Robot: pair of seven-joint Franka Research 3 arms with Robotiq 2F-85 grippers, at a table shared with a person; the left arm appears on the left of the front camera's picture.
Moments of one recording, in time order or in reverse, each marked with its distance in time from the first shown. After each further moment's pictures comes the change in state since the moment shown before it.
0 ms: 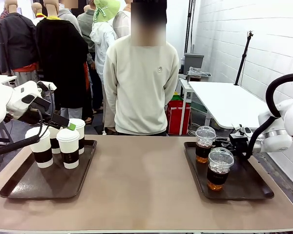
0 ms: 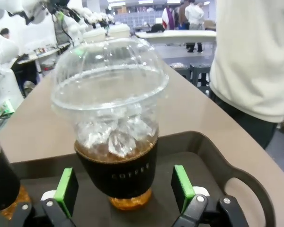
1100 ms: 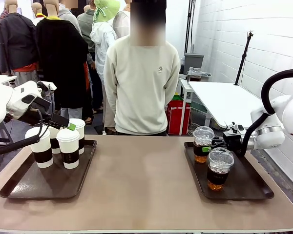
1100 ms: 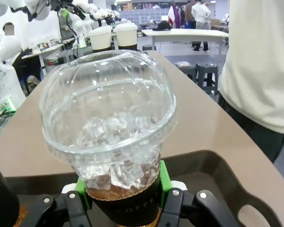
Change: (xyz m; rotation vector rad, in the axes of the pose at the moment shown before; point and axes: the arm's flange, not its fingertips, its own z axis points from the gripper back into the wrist) left arm 0.000 0.000 0.000 0.000 0.000 0.000; right arm 0.015 0.005 -0.038 0.034 0.023 0.019
